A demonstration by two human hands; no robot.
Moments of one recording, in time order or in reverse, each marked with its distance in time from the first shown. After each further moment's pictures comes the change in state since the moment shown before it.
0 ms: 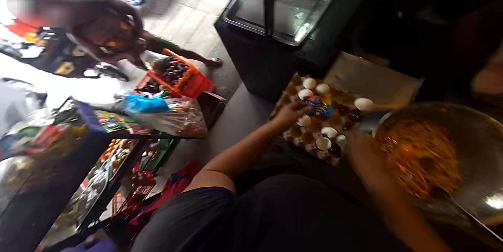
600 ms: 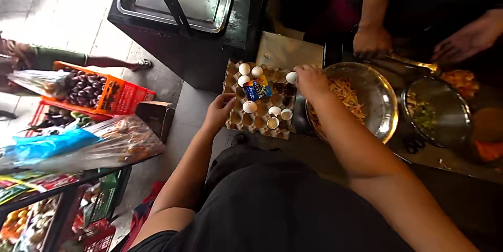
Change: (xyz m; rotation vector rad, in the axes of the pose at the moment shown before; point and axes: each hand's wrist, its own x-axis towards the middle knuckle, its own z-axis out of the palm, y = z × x) left_hand -0.026 -0.020 -0.033 0.017 0.083 -0.059; right_hand 0.090 0.052 -0.049 -0.091 0.127 0.160
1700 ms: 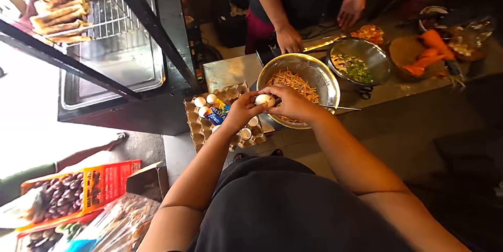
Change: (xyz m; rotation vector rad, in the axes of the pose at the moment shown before) left_hand 0.013 0.117 0.129 0.053 -0.702 0.246; right_hand -0.148 0.007 -0.059 0.722 0.101 0.038
